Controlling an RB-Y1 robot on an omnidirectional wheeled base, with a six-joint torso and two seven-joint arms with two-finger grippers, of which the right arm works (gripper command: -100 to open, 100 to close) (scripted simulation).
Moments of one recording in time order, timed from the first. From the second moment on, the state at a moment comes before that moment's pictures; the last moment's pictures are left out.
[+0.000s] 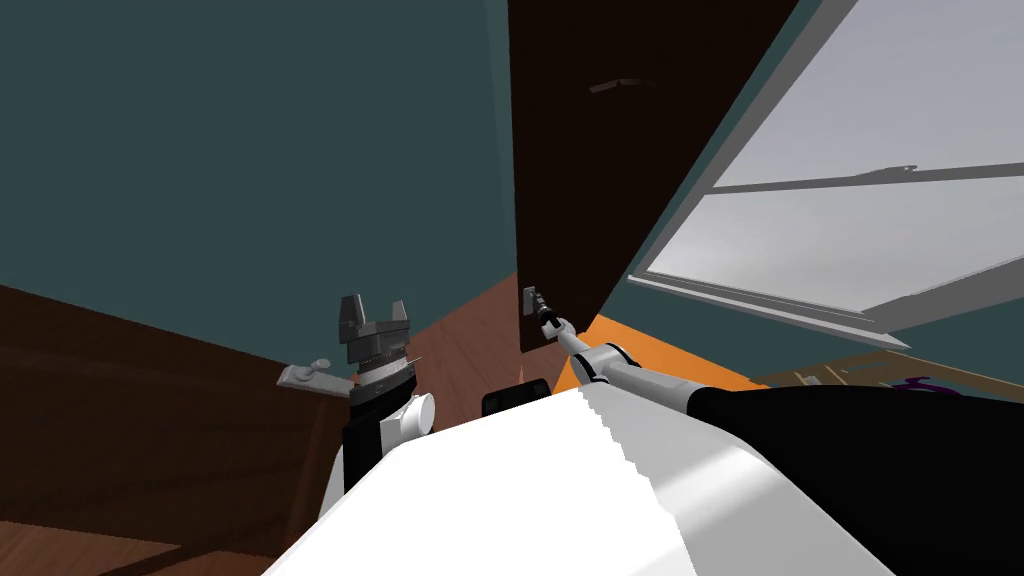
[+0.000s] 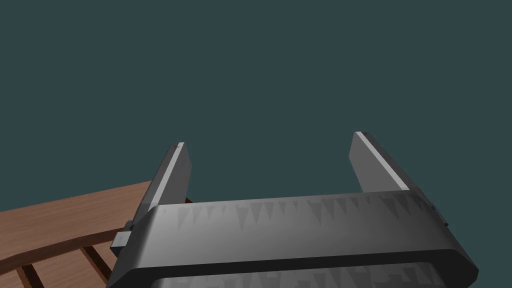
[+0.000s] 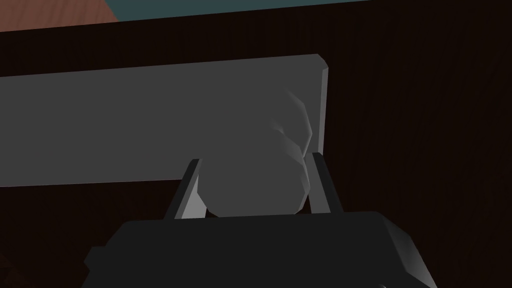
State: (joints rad) arm -0.50 -0.14 -0.08 -0.57 0.11 -0.51 -0.23
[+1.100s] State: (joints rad) arm -0.49 -0.16 -0.14 -0.58 0.09 -0.51 -0.20
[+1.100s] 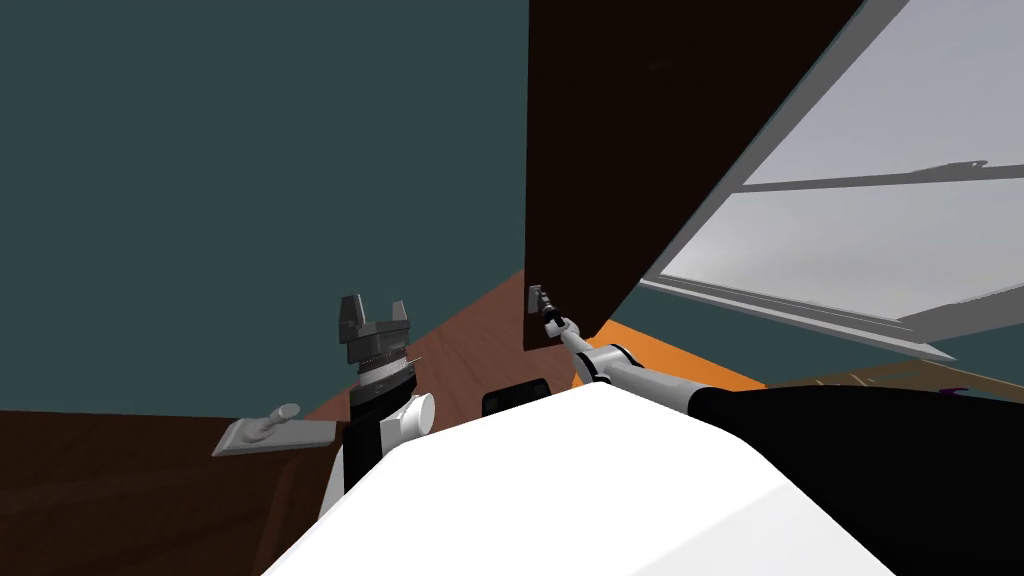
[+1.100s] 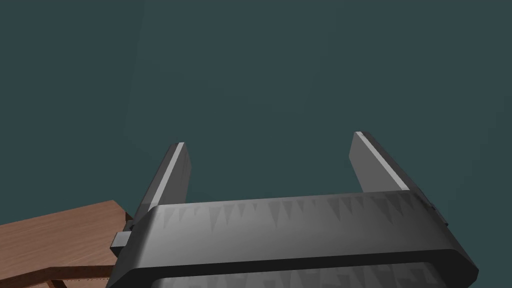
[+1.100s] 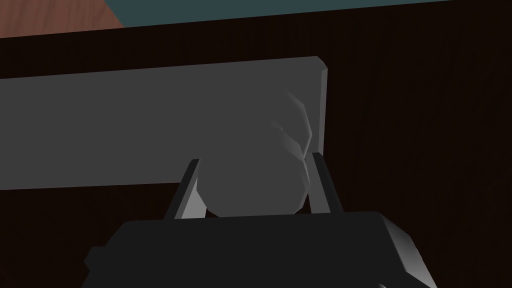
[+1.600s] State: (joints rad) arm -0.47 -0.18 -0.18 -0.59 0.07 -0.50 -0.19
